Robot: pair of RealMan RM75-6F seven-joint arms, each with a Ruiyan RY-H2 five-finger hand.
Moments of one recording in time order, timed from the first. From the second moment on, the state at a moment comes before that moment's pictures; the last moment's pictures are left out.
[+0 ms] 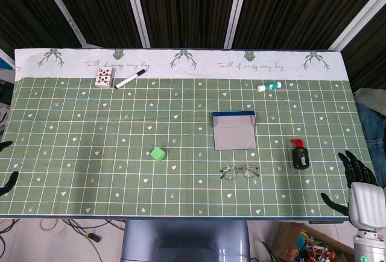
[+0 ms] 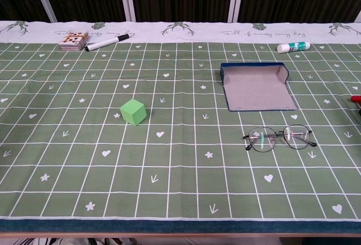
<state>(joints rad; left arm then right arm) -0.04 -0.98 -0.06 -1.73 1.50 1.56 0.00 -0.04 -1.19 0.09 -1.76 -1.50 1.63 -0.15</state>
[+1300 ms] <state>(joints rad) -0.04 -0.98 -0.06 -1.74 1.49 1.56 -0.01 0.06 -1.15 0.09 -1.81 -1.48 1.45 -0.21</state>
